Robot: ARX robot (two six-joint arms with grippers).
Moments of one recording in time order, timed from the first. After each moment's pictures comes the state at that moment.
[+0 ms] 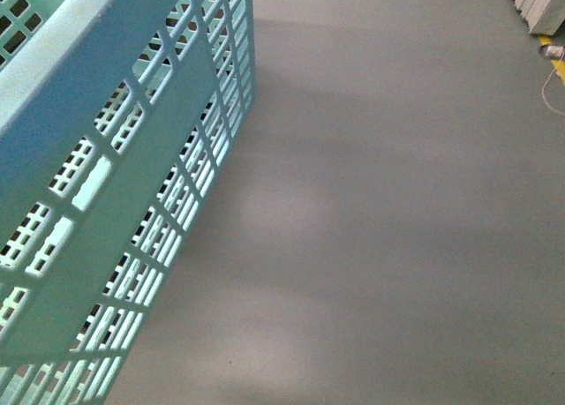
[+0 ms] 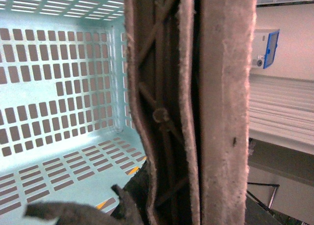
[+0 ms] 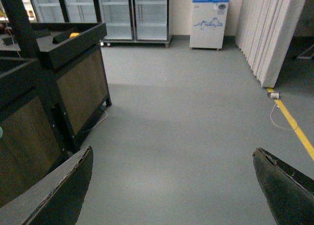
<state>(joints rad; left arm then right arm) -0.14 0.95 0.88 -0.43 0.05 -1.46 0.00 0.00 0.02 0.00 0.00 0.00</state>
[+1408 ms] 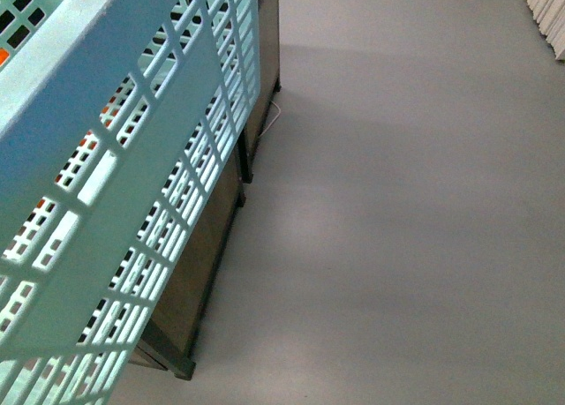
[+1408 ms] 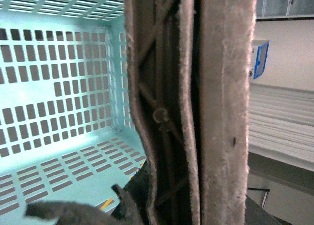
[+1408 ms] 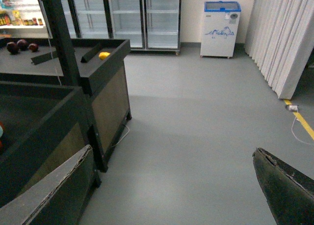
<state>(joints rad) -0.14 0.95 0.88 -0.43 0.05 -1.47 0.00 0.00 0.02 0.00 0.00 0.00</state>
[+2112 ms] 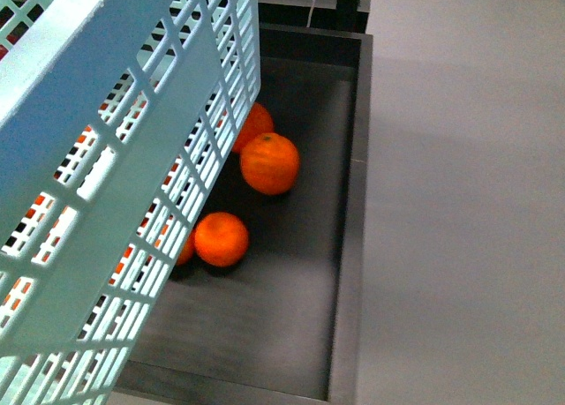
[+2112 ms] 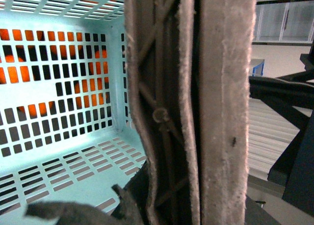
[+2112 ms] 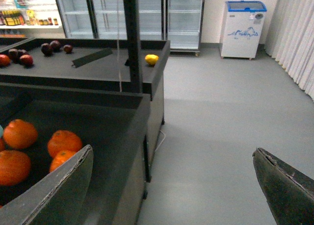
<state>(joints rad) -0.14 0.95 0.88 -0.43 0.05 -1.47 0.00 0.00 0.02 0.00 0.00 0.00</state>
